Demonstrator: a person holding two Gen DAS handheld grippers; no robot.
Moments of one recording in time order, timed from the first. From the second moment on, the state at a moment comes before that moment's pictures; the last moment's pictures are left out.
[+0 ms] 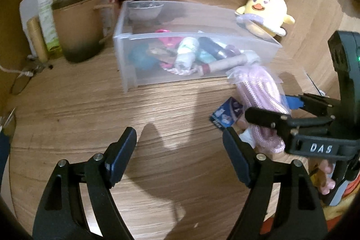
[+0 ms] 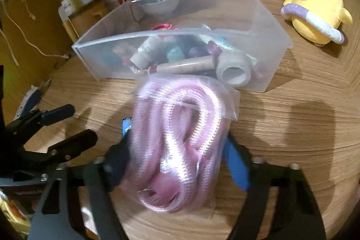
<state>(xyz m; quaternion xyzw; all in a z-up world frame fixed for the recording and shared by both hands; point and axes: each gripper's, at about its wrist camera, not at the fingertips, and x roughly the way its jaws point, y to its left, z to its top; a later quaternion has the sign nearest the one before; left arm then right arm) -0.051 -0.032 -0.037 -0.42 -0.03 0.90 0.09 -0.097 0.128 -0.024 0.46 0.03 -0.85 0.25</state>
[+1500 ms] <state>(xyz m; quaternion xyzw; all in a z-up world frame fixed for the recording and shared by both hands) -0.091 0.000 -0.027 -0.41 0.00 0.90 0.13 -0.123 0.197 0.034 0.36 -0.02 -0.90 0.25</state>
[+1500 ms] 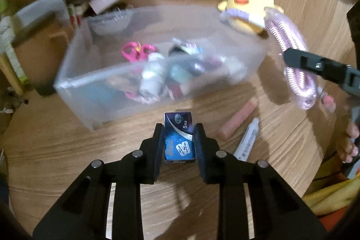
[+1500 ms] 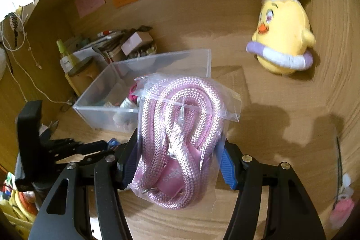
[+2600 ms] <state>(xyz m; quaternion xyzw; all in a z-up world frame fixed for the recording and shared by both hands) -0.156 -0.057 0.011 -0.37 -0.07 0.92 0.07 -0.208 0.099 0.030 0.37 0.06 -0.89 0.26</state>
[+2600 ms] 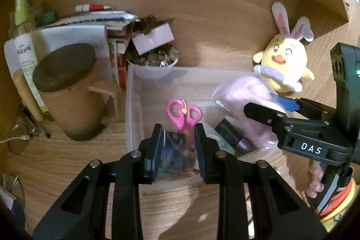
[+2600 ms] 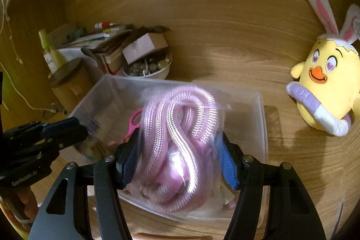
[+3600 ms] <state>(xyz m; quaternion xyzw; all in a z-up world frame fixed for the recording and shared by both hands) -0.068 -0.010 -0.051 -0.44 0.01 0.90 0.07 -0.093 0.147 -0.021 0.45 0.03 -0.84 0.29</state>
